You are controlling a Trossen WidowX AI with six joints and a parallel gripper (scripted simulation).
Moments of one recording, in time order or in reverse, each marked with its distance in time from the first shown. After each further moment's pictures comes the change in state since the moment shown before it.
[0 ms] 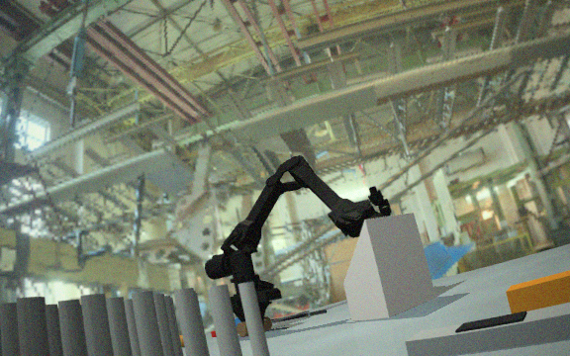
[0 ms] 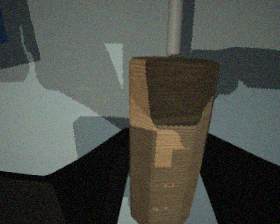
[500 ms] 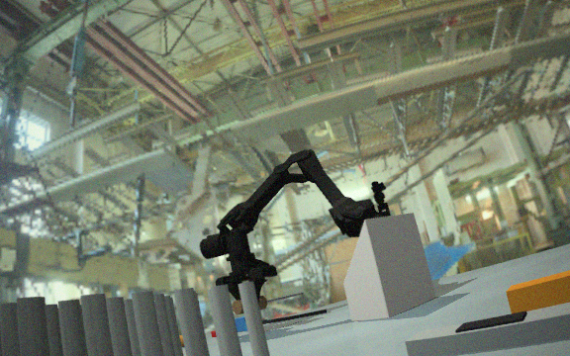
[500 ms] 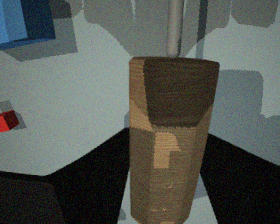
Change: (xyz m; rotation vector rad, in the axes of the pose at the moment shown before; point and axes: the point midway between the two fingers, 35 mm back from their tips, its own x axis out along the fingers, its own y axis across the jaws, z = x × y) arm -0.057 0.000 0.000 -0.030 0.003 -0.006
